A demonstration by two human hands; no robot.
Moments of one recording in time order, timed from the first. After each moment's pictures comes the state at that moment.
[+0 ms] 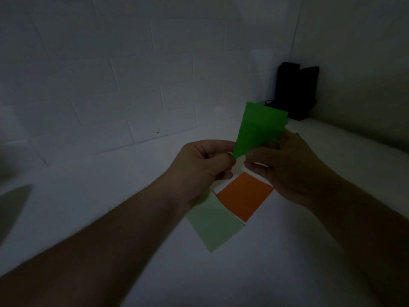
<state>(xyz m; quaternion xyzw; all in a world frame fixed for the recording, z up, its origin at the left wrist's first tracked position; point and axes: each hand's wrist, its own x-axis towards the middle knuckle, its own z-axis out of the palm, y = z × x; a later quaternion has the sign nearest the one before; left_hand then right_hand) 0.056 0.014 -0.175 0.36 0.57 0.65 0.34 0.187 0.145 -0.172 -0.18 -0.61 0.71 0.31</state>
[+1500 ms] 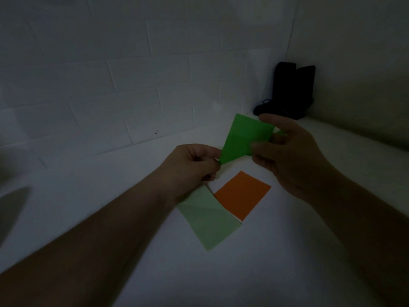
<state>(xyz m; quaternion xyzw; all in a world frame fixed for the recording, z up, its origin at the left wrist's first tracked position) 0.034 0.011 -0.182 0.37 0.65 0.58 0.33 0.193 0.153 -0.166 -0.23 -0.60 0.68 0.36</state>
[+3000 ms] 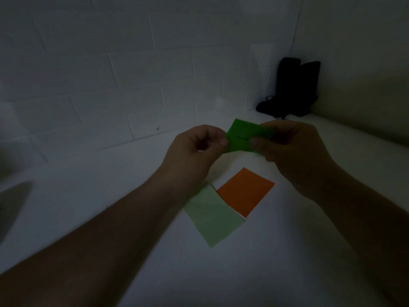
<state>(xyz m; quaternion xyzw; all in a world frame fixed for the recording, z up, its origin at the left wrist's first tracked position) 0.040 0.011 -0.181 0.45 0.62 0.62 0.17 0.195 0.138 -0.162 -0.19 -0.74 0.52 0.39</state>
